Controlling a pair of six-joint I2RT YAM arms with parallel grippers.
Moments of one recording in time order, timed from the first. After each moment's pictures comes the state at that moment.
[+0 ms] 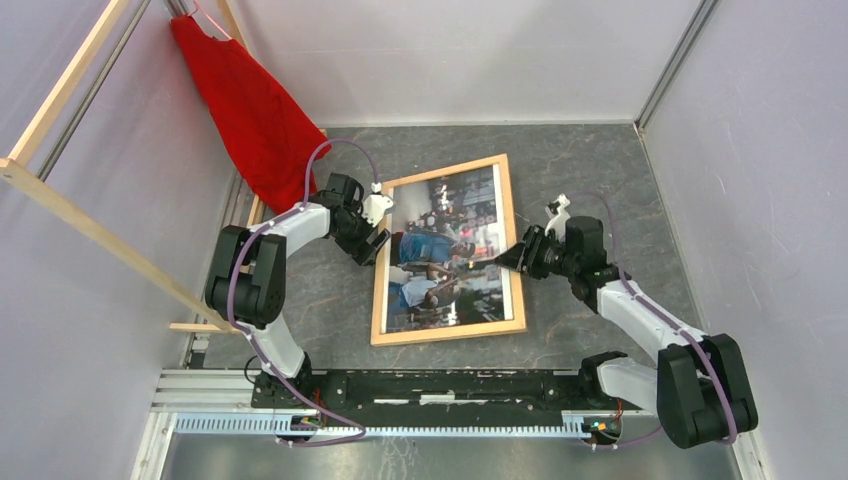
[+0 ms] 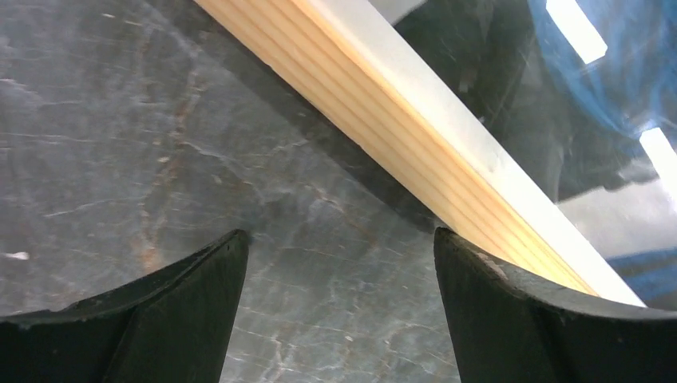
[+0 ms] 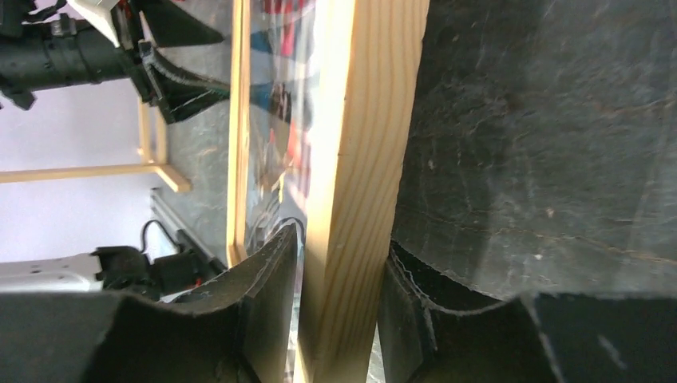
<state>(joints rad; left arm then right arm) -0.25 1.75 1.06 -0.51 0.26 0.52 0.25 1.13 0.52 0.01 -0.53 0.65</state>
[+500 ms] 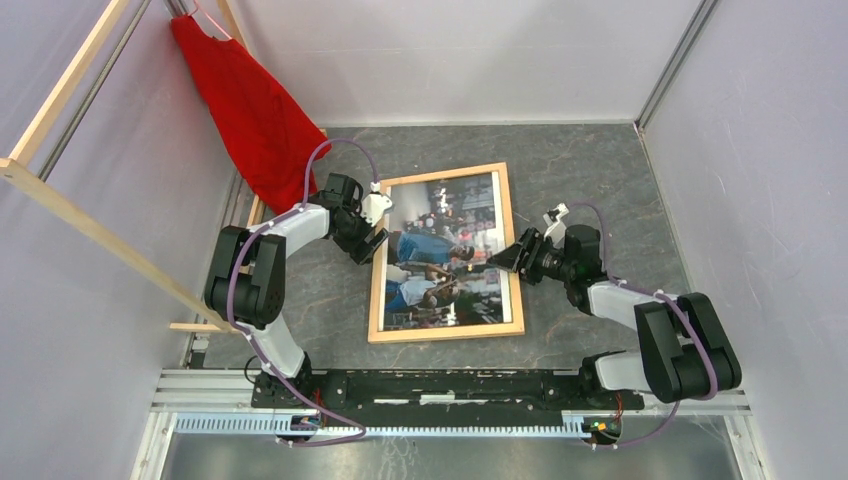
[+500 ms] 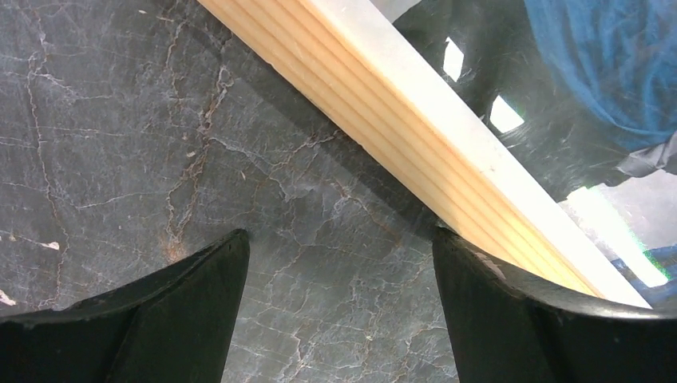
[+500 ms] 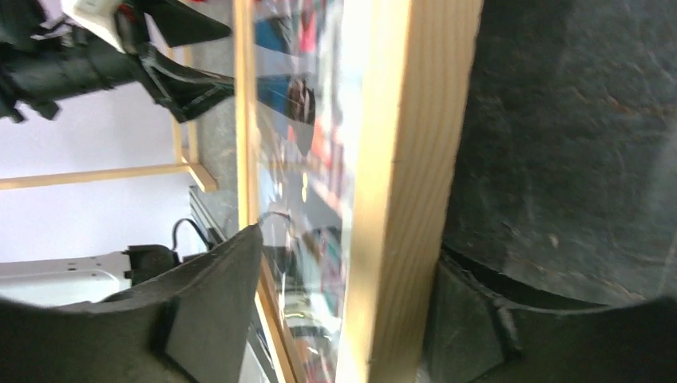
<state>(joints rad) -0.25 1.75 1.04 -0.47 0.21 0.56 0.20 1.33 0.35 0.47 -0.67 0.83</state>
